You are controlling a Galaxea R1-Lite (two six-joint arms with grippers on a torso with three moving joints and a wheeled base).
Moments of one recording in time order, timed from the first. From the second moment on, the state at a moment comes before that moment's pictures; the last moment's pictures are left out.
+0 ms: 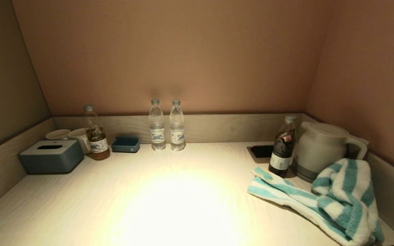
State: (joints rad) left arm 0.01 0.00 -0.02 0.04 -0.01 0.03; right arm -0.18 0.79 -0.97 0.21 0.15 -0.11
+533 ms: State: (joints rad) left arm 0.01 0.00 -0.02 0.04 -0.01 0.03; right arm -0.18 0.65 -0.90 0.21 0.17 -0.11
